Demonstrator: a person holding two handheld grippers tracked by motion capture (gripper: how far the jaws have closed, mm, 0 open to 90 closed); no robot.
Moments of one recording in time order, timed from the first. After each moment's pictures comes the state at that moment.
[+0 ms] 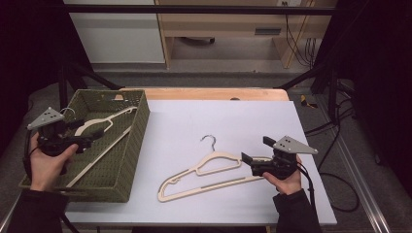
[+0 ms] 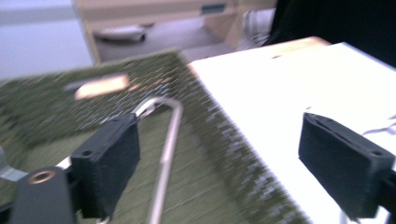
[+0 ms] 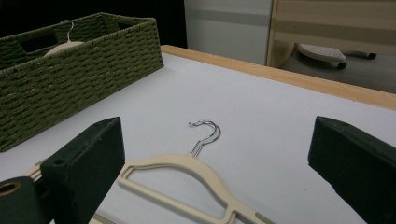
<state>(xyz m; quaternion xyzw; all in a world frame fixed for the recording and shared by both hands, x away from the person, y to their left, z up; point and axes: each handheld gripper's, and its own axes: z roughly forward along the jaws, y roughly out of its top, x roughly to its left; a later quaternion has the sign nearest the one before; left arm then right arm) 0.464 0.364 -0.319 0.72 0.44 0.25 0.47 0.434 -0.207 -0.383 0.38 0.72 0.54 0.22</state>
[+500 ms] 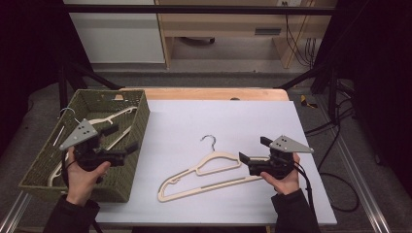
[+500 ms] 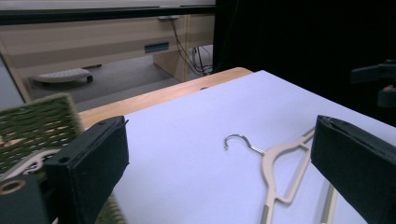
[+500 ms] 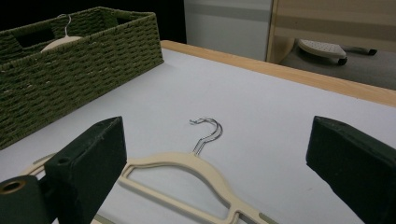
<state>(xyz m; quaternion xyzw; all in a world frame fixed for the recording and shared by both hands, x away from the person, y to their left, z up) 0.432 0.272 -0.329 0.72 0.34 0.23 0.56 0.436 -0.201 -0.384 0.38 0.72 0.53 0.22</state>
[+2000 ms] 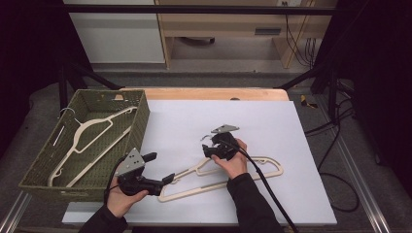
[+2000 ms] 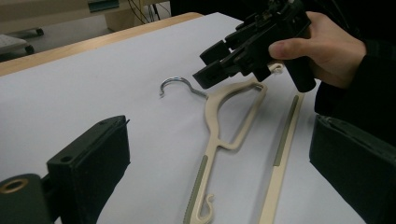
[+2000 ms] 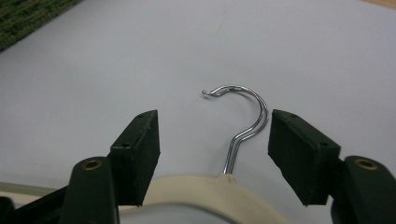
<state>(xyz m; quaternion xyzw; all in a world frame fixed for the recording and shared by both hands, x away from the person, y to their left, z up) 0.415 0.205 -0.406 0.78 0.30 0.17 0.52 0.525 -0.075 -0.443 0.45 0.79 0.37 0.19</state>
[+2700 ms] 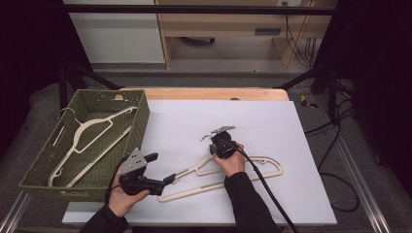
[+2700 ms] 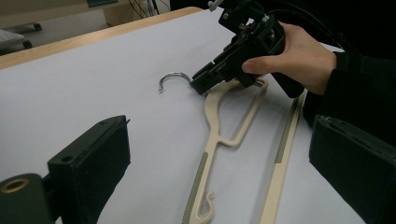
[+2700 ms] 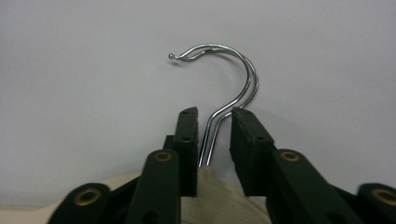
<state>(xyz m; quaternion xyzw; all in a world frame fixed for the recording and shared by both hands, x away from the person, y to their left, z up) 0.417 0.202 -0.409 0.79 0.30 0.16 0.51 0.546 -0.074 -0.472 0.49 0.80 0.31 0.17</state>
